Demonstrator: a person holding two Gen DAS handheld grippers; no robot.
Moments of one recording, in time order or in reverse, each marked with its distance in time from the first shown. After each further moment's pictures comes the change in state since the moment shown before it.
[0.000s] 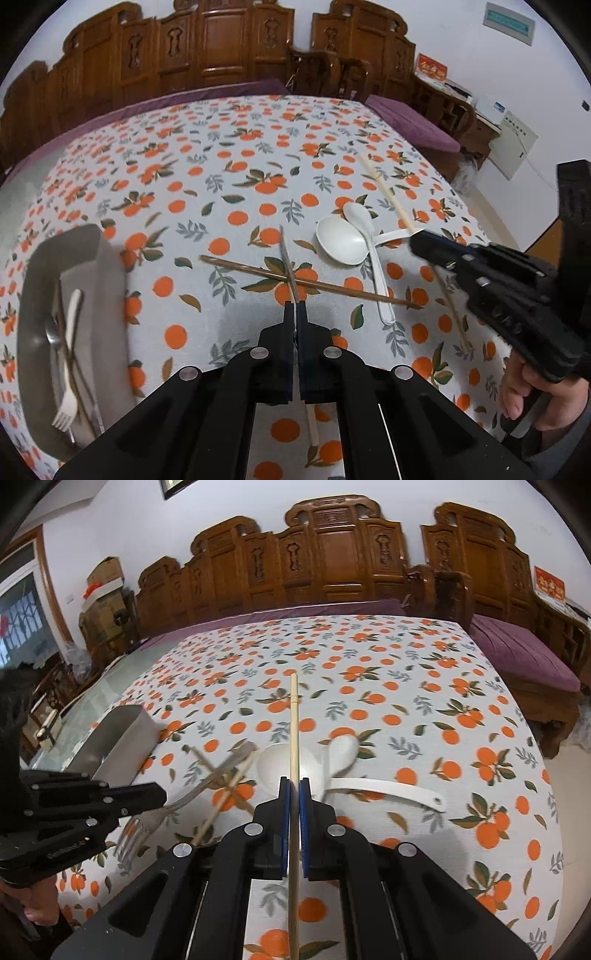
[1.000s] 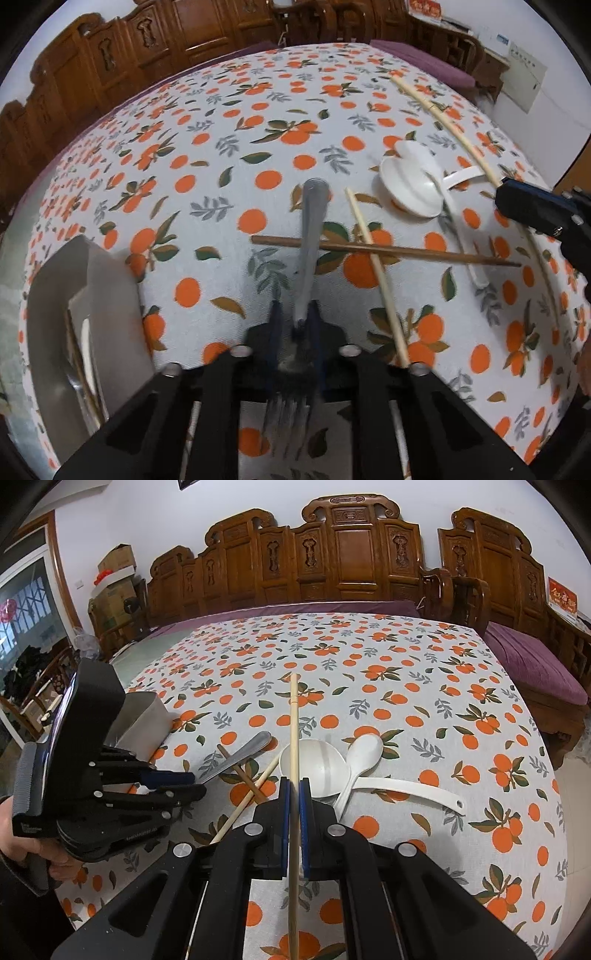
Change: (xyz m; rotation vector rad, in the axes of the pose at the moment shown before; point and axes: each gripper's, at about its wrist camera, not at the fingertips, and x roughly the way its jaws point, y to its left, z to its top) left arm 0.061 0.025 0.003 0.167 0.176 0.113; right arm 0.007 0.016 0.000 -0.042 0.020 0.011
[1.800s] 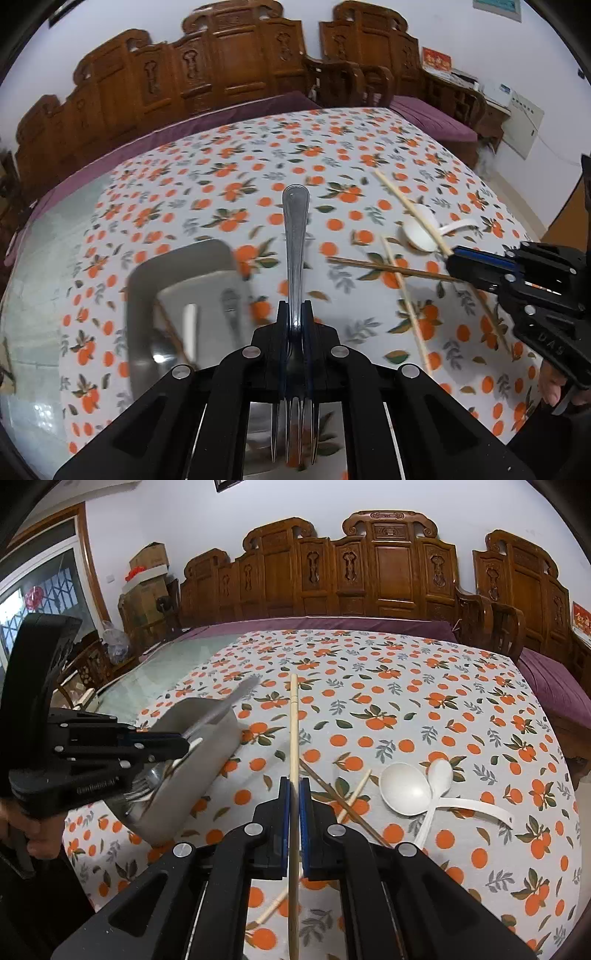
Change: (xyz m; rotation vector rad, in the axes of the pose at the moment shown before) left arm -0.104 0.069 -0.033 -0.081 -0.191 0.026; right arm -0.016 0.081 0.011 -0.061 -0.042 0.085
